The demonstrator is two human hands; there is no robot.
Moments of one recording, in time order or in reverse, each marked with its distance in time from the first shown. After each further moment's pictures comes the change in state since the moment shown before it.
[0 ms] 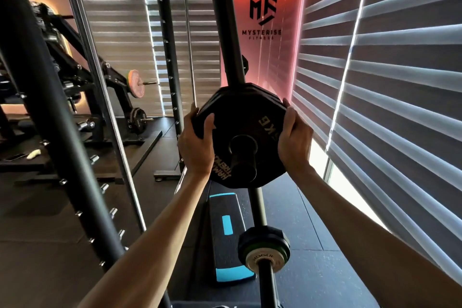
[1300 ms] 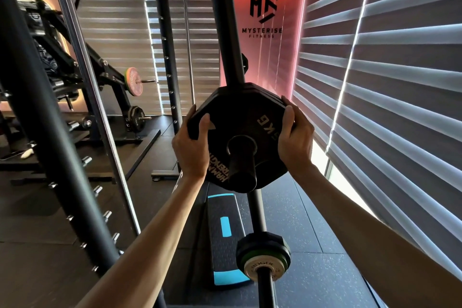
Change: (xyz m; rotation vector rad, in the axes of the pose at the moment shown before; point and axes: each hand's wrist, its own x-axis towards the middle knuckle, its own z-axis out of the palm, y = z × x) left_hand 0.005 0.003 0.006 -0.152 -0.001 -0.078; right_hand 0.016 0.016 0.012 0.034 0.005 -0.082
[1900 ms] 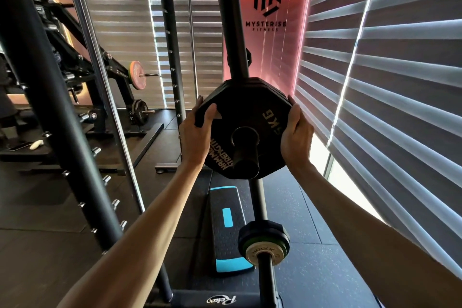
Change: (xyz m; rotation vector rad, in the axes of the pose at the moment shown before) left_hand 0.011 0.002 -0.014 -0.001 -0.226 -0.059; right_hand -0.018 -0.016 -0.005 0.079 -0.016 0.160
